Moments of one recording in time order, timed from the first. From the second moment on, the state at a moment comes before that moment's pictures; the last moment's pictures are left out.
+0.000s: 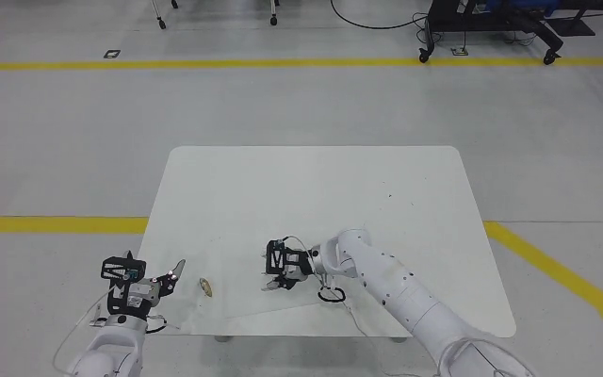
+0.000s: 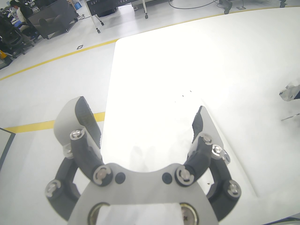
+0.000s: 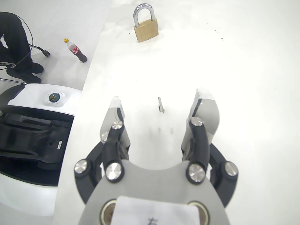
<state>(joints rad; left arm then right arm) 1.73 -1.15 -1.60 -1.80 1.33 0.00 0.00 -0.65 -1.40 0.60 -0.89 -1.30 -0.96 0.05</state>
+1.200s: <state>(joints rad) 1.73 -1.15 -1.60 -1.80 1.33 0.00 0.00 -0.68 -1.33 0.74 -0.83 -1.46 -0.96 -0.26</state>
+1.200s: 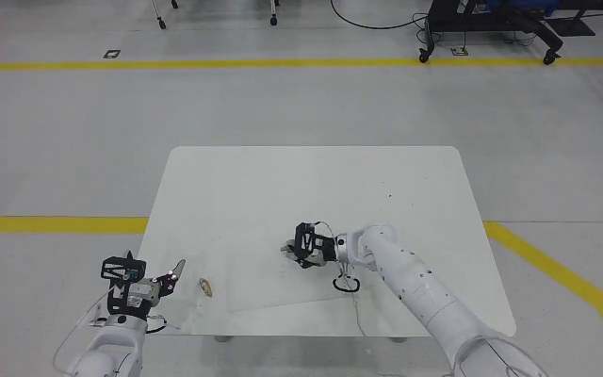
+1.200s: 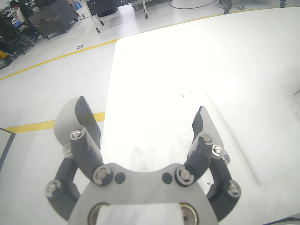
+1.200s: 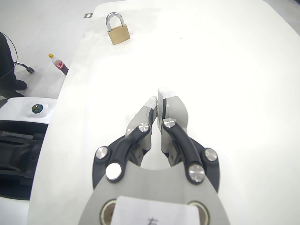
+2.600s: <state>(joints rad) 1.78 -1.14 -1.68 -1.95 0.57 -0.45 -0.29 -0.72 -1.32 0.84 -0.78 -0.09 -1.01 0.14</state>
